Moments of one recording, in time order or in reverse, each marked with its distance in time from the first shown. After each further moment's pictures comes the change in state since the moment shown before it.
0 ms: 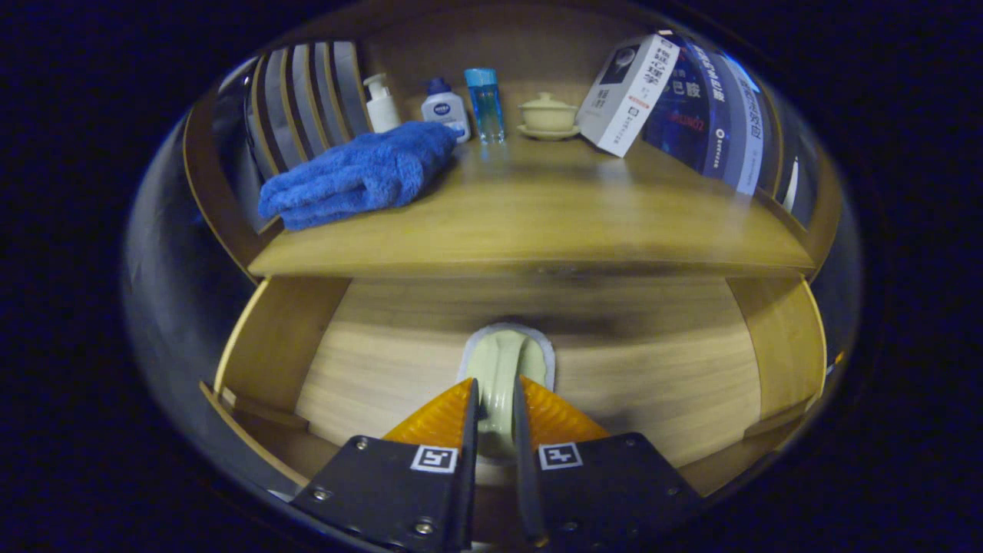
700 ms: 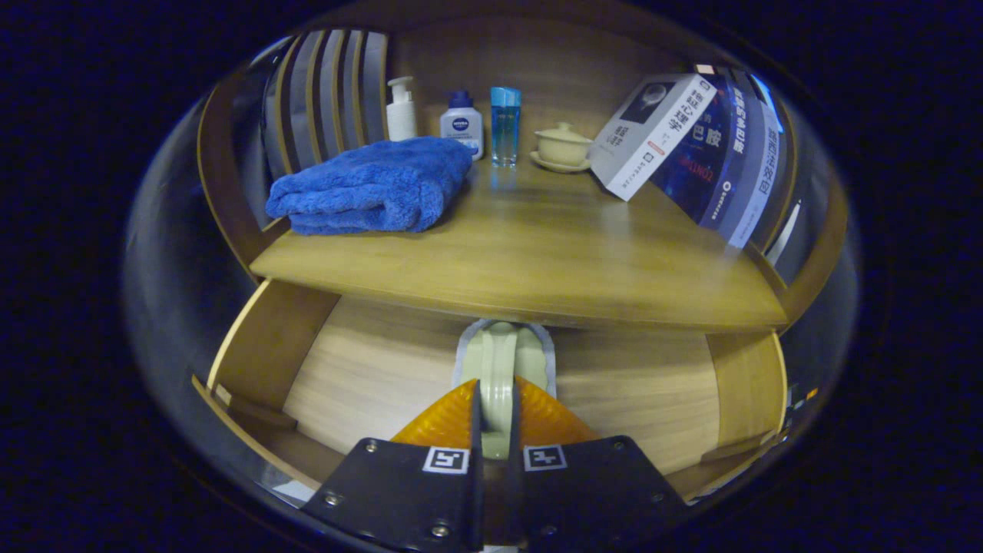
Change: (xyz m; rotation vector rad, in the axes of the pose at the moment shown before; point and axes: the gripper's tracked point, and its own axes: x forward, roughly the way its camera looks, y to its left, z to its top) arm -0.031 -0.003 0.036 -0.107 -0.067 -0.067
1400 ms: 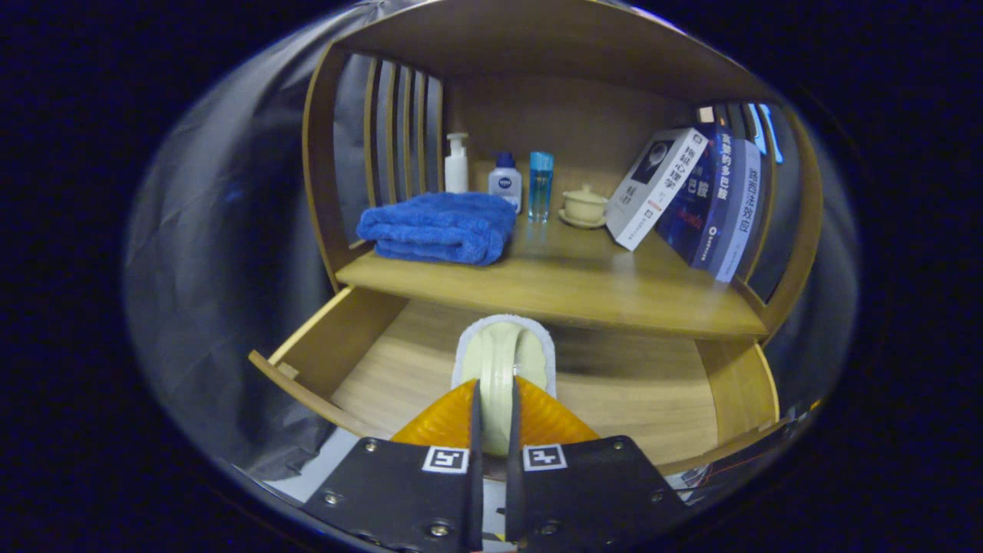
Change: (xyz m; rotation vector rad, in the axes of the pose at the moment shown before) arm -0.067 0.028 0.006 -0.013 -0.272 0.093
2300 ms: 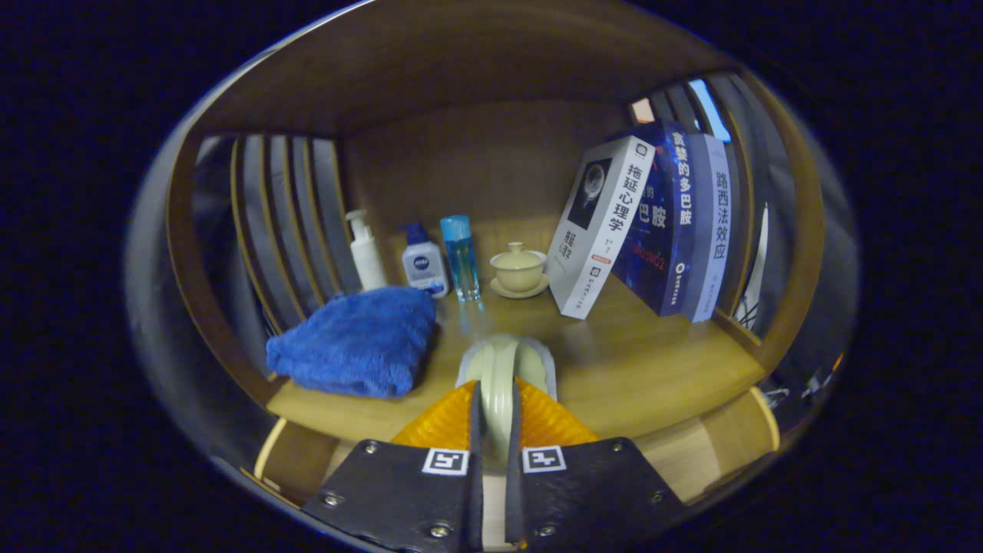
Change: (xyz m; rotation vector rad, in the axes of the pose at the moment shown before) arm 0.089 -0.075 0.091 0.296 -0.083 -0.114
